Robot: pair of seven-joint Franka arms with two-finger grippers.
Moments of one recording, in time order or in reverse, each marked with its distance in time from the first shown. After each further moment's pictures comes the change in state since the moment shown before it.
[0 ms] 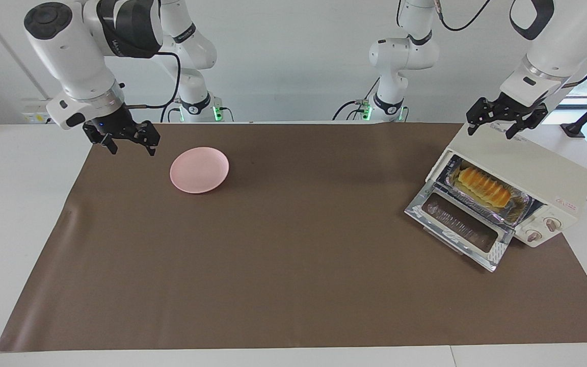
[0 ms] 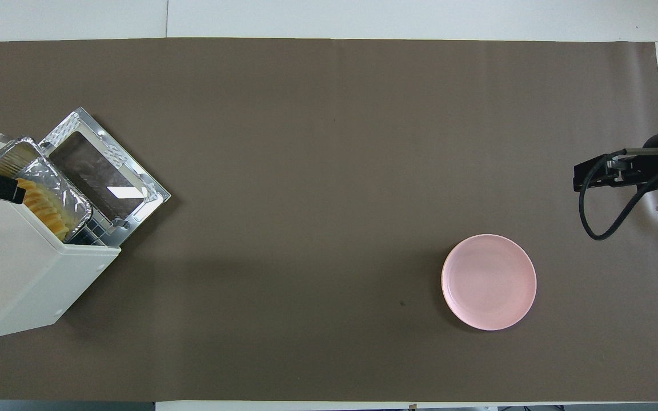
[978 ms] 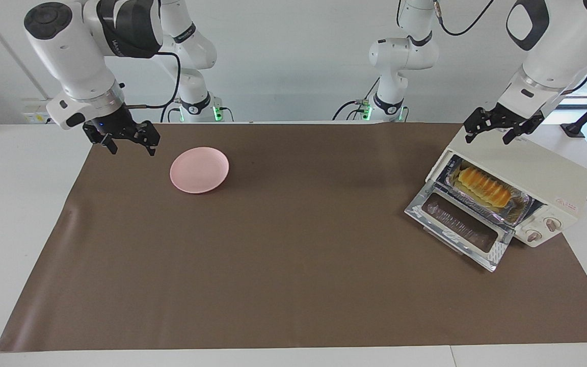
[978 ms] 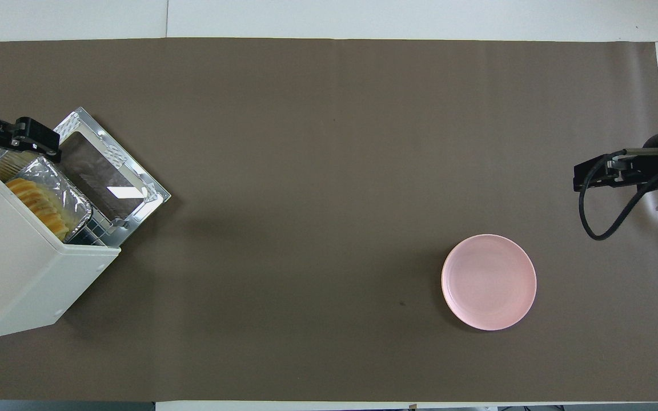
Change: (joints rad) left arm -0.025 0.303 0.002 0.236 0.013 0.001 -0.249; right arm 0.000 0.000 0.000 0.000 0.000 0.000 0.000
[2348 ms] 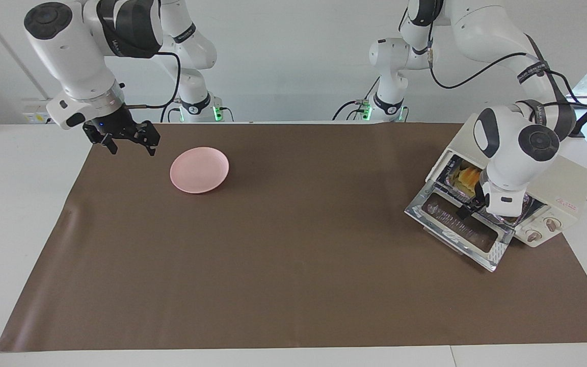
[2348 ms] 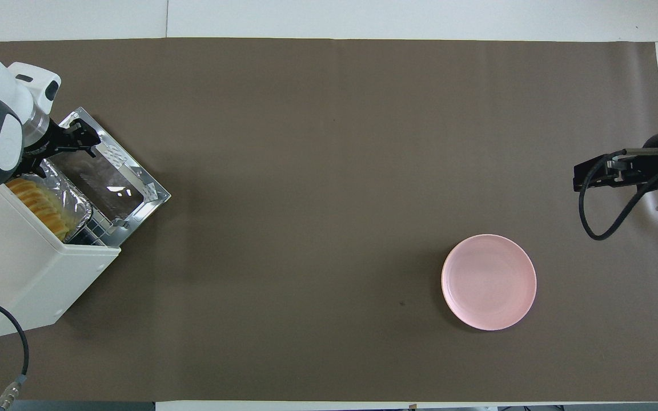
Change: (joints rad) left arm 0.007 0.051 0.014 -0.309 0.121 0.380 -0.479; right arm 0.000 0.000 0.000 0.000 0.000 0.000 0.000
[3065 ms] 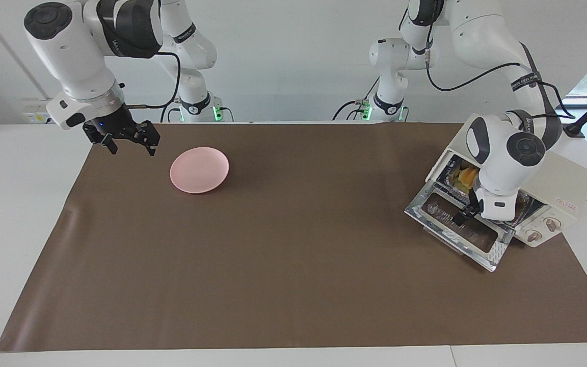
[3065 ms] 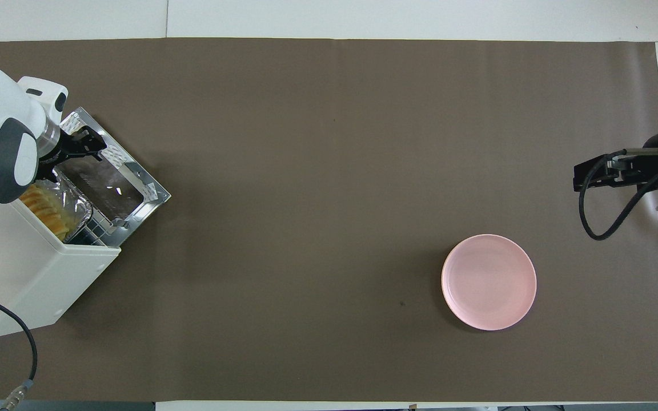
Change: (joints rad) left arm 0.015 0.000 0.002 -0.094 0.009 0.129 -0.049; right arm 0.000 0.000 0.000 0.000 0.000 0.000 0.000
